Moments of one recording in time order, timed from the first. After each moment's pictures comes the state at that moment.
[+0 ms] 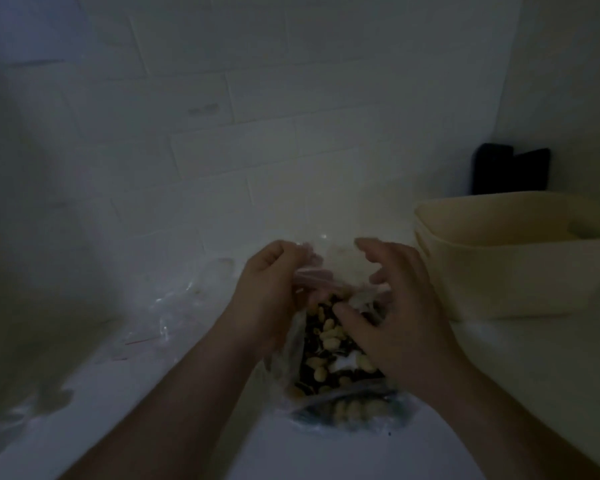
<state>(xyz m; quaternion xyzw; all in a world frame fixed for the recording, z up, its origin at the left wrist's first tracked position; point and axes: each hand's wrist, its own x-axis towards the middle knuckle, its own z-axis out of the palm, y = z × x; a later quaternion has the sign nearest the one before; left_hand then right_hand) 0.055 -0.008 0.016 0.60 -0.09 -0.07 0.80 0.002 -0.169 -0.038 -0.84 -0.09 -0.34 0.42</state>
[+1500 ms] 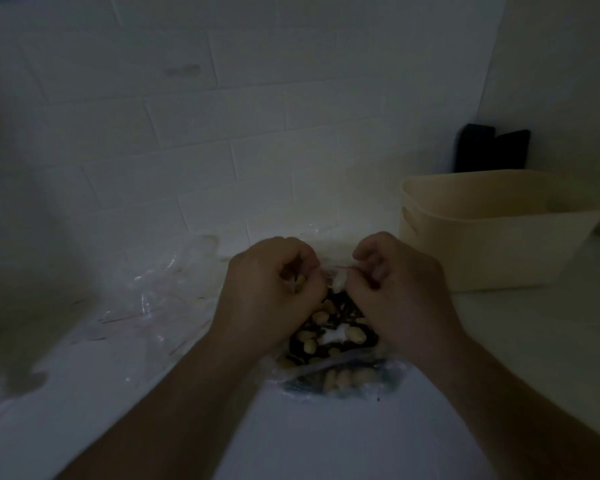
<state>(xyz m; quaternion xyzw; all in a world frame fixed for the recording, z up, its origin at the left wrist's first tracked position) 0.053 0.009 -0.023 0.81 -0.34 0.29 0.38 -0.001 -0.171 -0.033 -0.88 0.00 -0.35 0.32</state>
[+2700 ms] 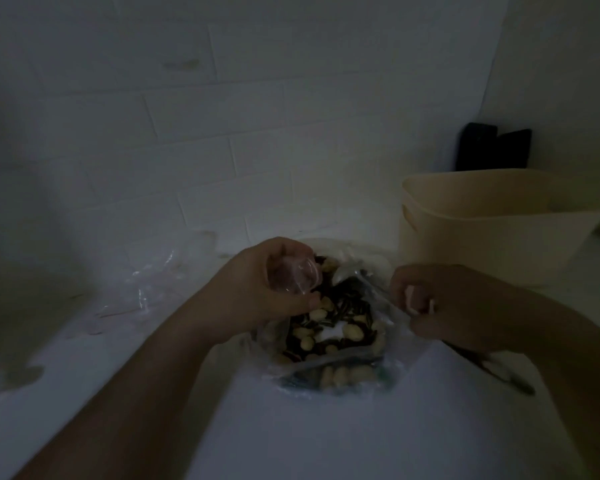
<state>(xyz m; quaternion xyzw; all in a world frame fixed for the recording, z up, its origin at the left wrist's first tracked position) 0.075 0.035 -0.022 0.82 -0.31 -0.05 0.49 -0.020 -0.253 -0.013 -0.96 -0.08 0.04 0.25</state>
